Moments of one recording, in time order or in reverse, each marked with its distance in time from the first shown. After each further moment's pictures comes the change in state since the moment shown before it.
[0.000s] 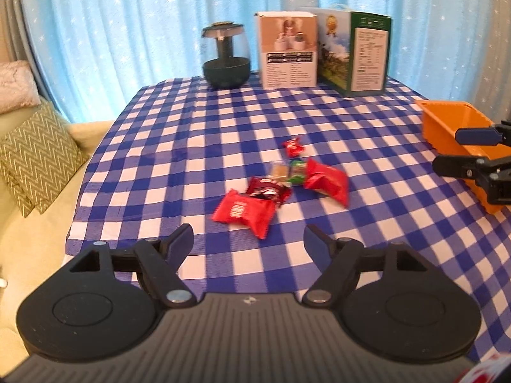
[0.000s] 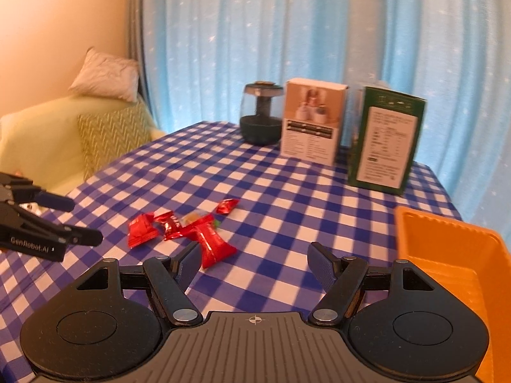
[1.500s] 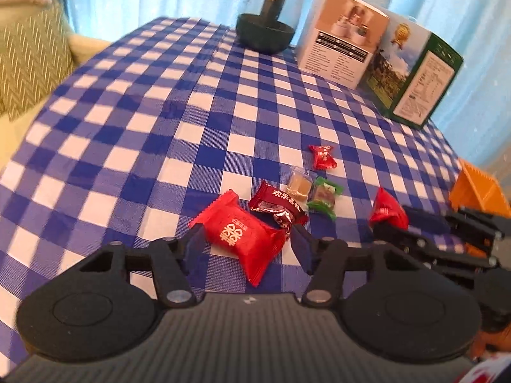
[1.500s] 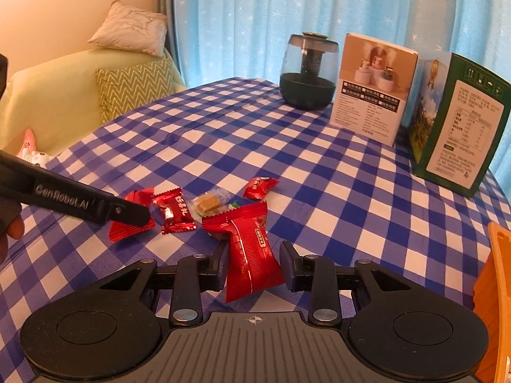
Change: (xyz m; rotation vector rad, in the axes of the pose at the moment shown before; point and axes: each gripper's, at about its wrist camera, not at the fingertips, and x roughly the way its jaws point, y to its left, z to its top) left arm 0.094 0.037 0.020 -0.367 0.129 -0.101; right arm 0.116 0.017 0.006 -0.083 0.137 0.090
